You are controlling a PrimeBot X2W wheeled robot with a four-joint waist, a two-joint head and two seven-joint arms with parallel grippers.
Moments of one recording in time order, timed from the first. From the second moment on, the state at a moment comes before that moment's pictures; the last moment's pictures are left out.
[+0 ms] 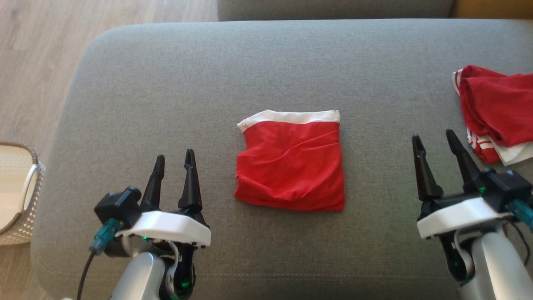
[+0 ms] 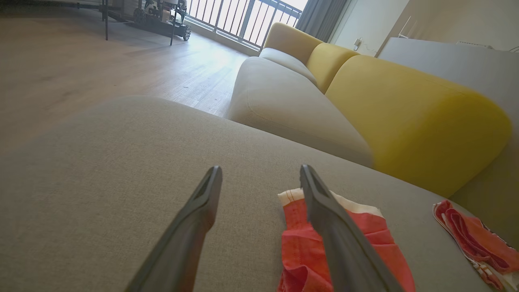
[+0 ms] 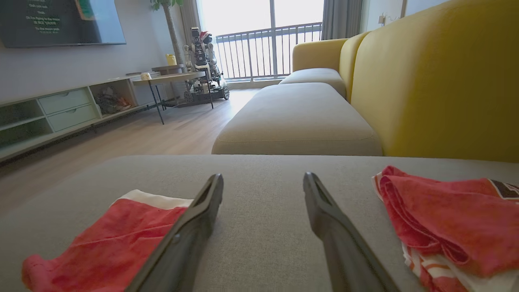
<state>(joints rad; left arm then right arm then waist) -0.11 0.04 -0.32 0.16 -0.49 0.15 -0.25 -0.17 -0.13 0.00 0.22 0.20 0.13 -0.25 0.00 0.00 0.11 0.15</state>
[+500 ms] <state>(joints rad) -0.08 0.04 -0.35 0.13 -0.39 0.17 -0.25 -0.11 -0.07 -0.06 0.19 0.16 0.13 -0.25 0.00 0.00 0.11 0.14</state>
